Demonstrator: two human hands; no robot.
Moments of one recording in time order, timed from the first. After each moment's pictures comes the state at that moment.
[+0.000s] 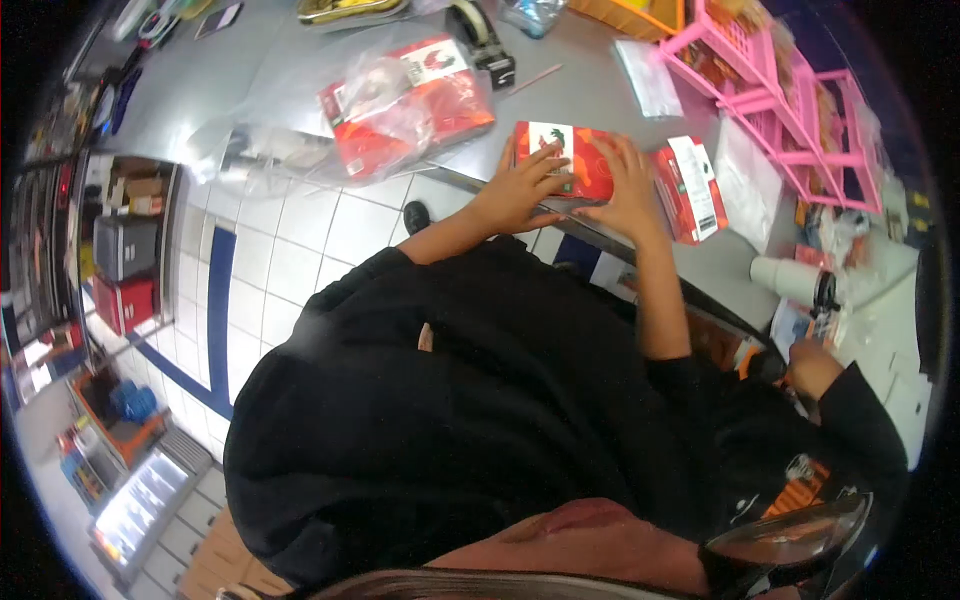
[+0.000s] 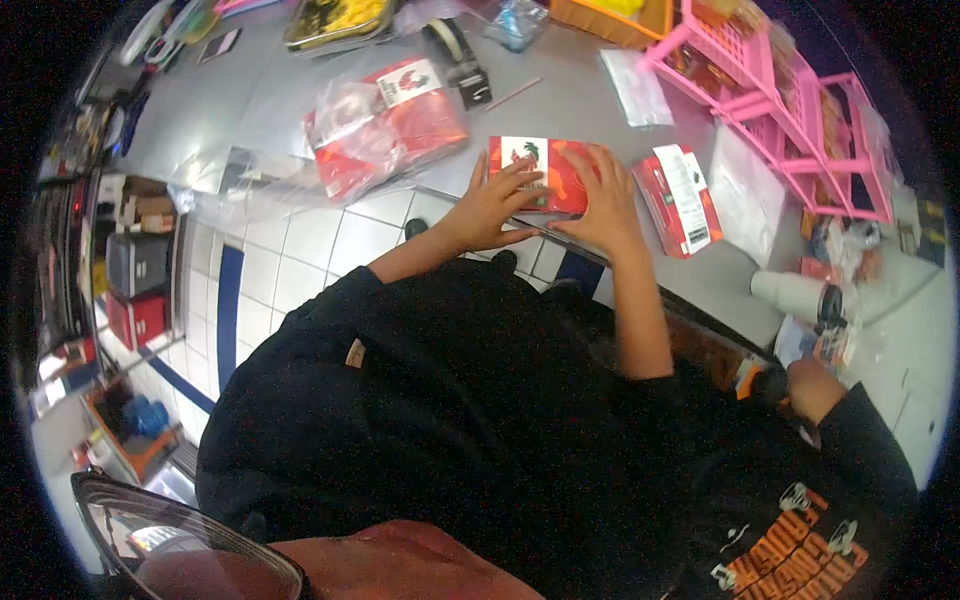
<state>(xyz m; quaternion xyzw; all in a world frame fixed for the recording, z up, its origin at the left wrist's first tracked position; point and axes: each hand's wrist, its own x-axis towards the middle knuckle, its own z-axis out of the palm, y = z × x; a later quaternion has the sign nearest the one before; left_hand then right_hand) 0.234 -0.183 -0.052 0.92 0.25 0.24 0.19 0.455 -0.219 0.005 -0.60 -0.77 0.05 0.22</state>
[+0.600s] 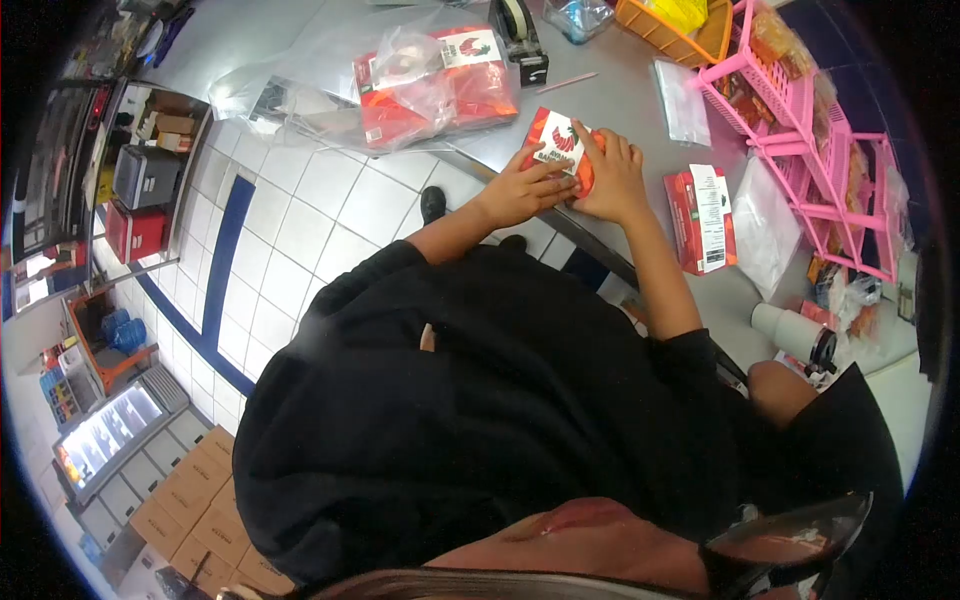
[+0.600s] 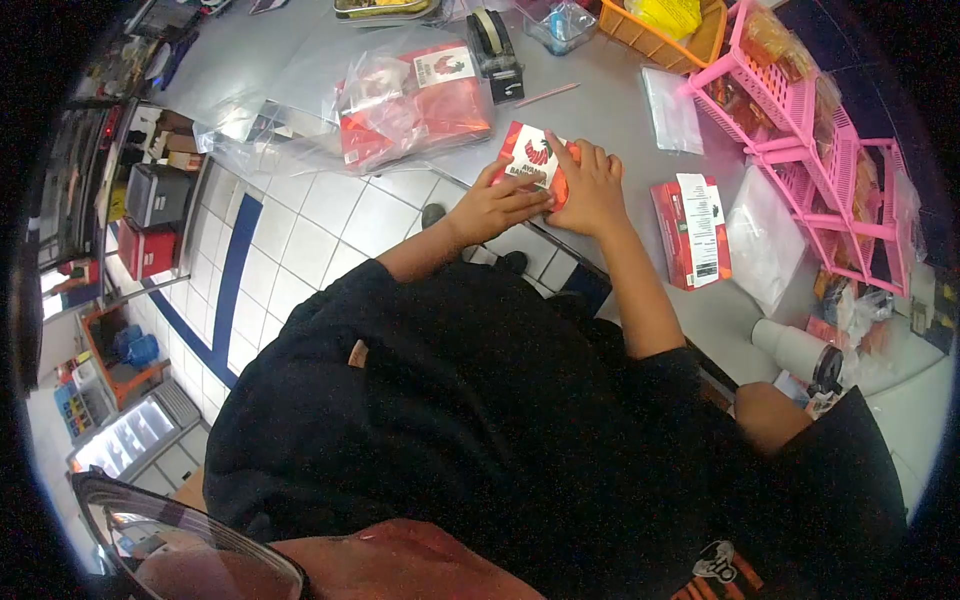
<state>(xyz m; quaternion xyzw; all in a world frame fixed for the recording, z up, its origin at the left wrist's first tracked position) 0.232 -0.194 -0.073 0.93 0.23 0.28 -0.03 0.442 -0.184 -0.021 -0.55 -0.83 0.09 0.10</state>
